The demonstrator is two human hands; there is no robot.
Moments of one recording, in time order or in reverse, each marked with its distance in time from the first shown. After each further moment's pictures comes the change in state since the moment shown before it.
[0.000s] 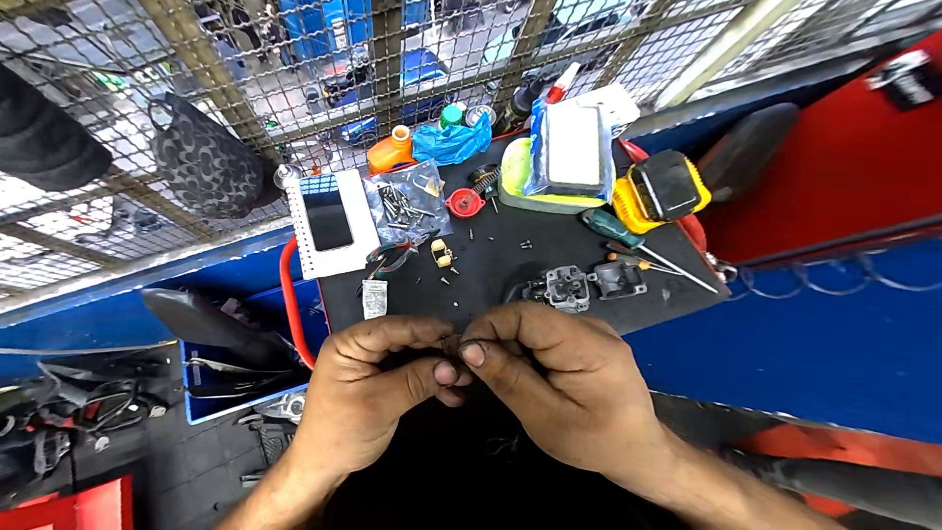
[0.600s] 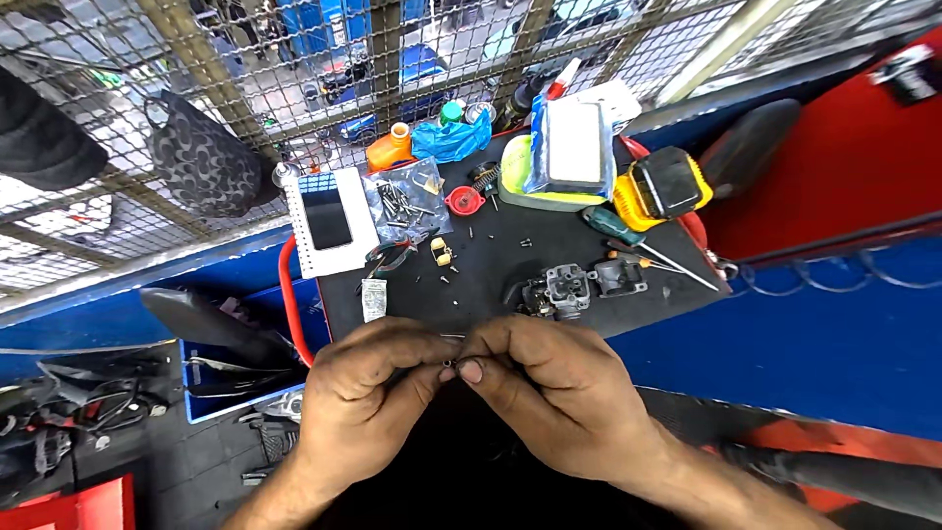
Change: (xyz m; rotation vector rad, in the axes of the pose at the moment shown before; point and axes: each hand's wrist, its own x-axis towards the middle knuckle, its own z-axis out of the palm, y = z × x) left_hand 0.000 0.000 -0.002 0.590 0.043 0.334; right_hand -0.002 0.003 -0.001 -0.044 -0.077 -0.052
